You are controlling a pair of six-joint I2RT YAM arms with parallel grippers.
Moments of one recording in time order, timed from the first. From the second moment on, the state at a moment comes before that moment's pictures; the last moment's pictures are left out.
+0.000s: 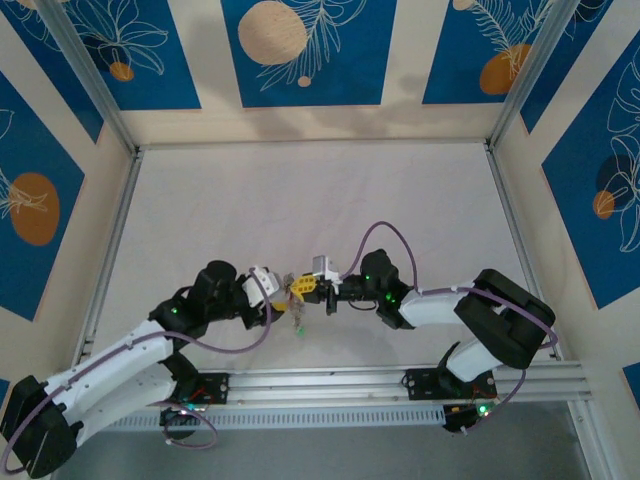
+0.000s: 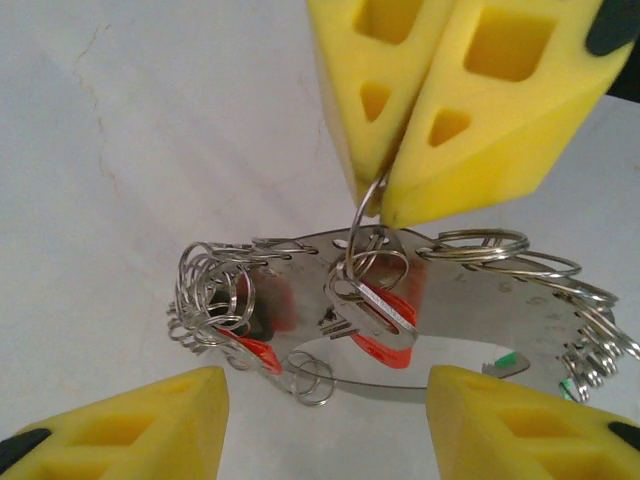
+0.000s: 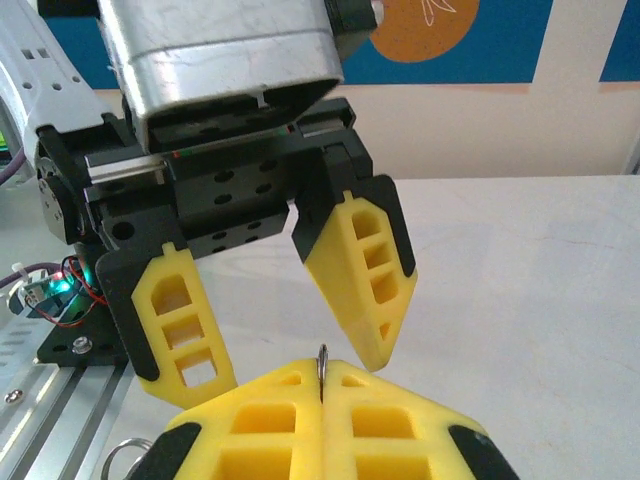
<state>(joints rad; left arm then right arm) -0.71 0.79 0.42 -0.23 0.30 0.26 0.83 1.49 0.43 0.96 -0.67 -0.08</state>
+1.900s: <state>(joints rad) -0.87 0.92 0.50 -0.11 0.09 0.49 0.86 1.33 0.41 0.75 -0.51 -0.26</state>
